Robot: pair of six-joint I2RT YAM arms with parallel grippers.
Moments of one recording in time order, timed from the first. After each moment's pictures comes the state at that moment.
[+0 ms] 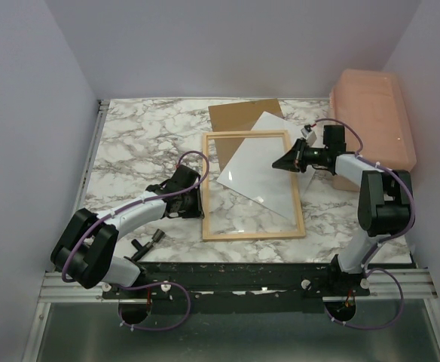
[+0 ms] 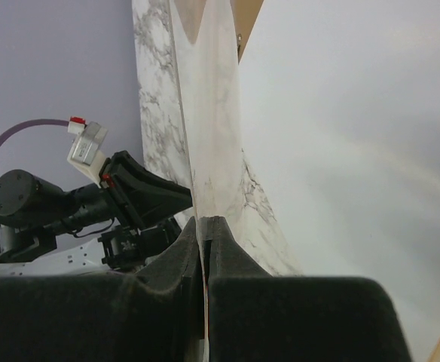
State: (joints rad) left arm -0.58 1.40 0.71 -0.34 0.10 -0.62; right arm 0.03 1.76 1.02 -0.06 -1.00 0.59
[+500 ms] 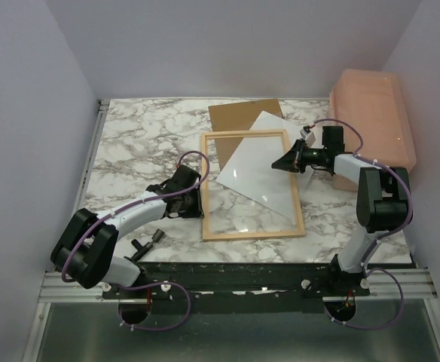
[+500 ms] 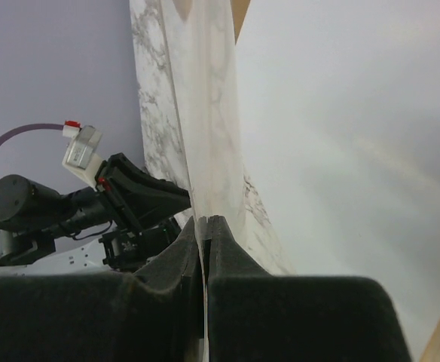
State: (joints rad) left arm -0.58 1.40 0.71 -0.34 0.10 -0.62; right arm 0.03 1.79 1.02 -0.03 -1.02 0.63
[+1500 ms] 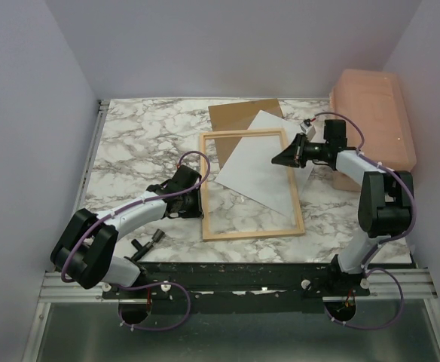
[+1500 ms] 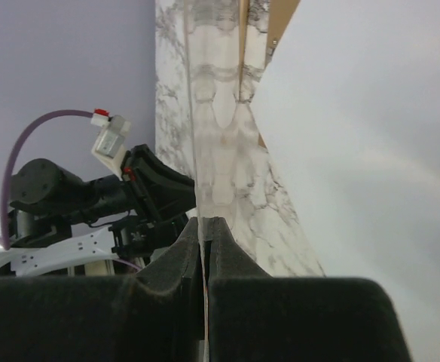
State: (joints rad) left arm -0.59 1.39 0.71 -0.35 0.08 -0.62; right arm 0.03 1.76 1.08 -0.10 -1.04 0.56
